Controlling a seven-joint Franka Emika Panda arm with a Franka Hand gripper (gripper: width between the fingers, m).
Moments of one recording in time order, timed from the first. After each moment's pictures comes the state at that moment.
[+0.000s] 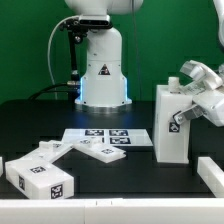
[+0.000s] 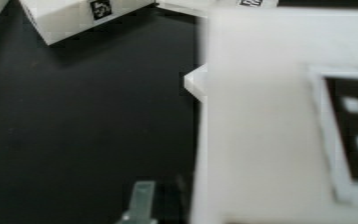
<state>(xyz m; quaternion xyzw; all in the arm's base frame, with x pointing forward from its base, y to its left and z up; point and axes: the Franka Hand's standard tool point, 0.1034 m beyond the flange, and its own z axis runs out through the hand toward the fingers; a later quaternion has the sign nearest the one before) 0.471 0.117 0.078 0.63 0.61 -0.34 0.34</state>
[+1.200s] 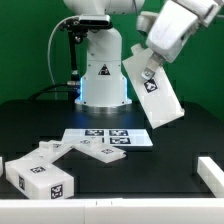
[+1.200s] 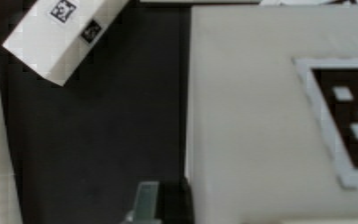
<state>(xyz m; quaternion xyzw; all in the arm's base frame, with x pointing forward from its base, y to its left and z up) 0.481 0.042 0.166 0.85 0.48 -0.14 0.18</state>
